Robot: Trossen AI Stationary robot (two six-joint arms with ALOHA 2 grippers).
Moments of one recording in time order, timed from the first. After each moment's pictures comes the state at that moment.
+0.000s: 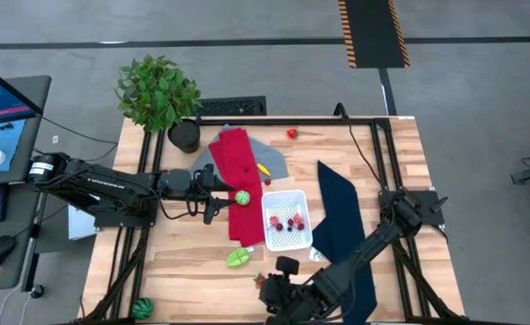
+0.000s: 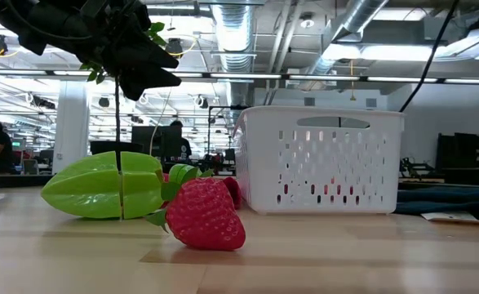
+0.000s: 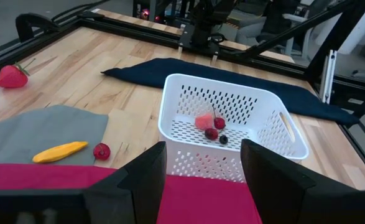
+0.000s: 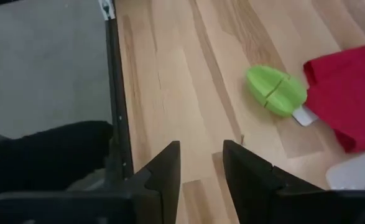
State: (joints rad) left arm -0.03 1.03 0.42 0.33 -0.07 -0.25; right arm 0.70 2.19 1.95 -0.76 0.47 0.73
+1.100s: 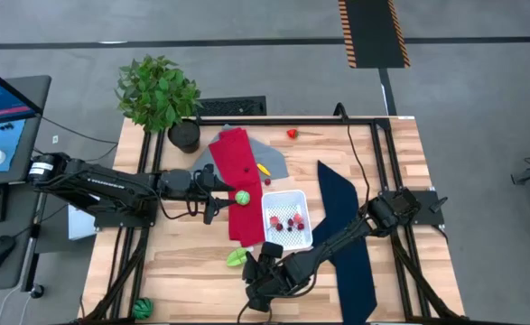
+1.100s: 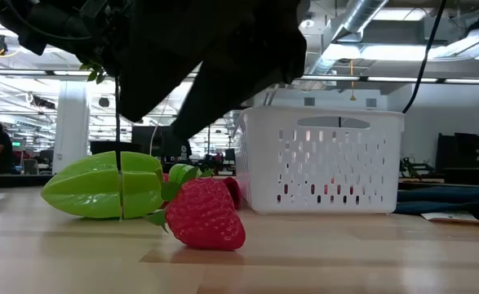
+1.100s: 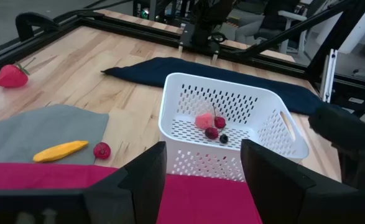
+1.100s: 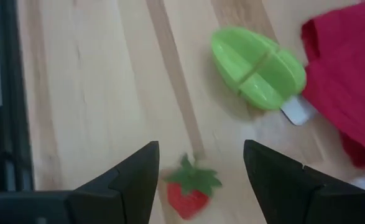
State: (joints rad) left arm -0.03 1.03 0.42 0.33 -0.07 -0.25; right arm 0.54 2.33 1.96 -0.75 0.32 0.66
